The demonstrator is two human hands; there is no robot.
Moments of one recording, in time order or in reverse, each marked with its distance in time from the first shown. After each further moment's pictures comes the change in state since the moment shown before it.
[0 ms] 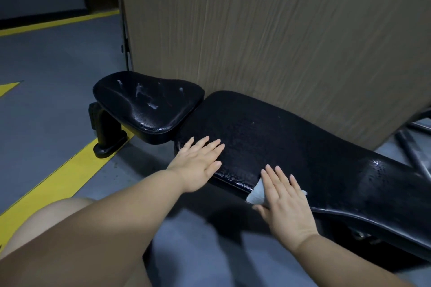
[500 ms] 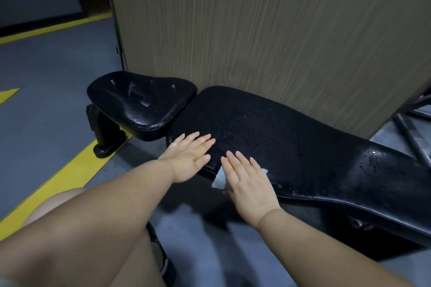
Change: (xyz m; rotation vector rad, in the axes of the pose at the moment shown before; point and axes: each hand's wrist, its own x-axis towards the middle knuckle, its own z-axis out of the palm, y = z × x) left_hand 0.000 0.002 -0.006 -0.018 -0.080 -0.035; right_hand 0.029 -0.034 0.011 -0.002 0.134 -0.188
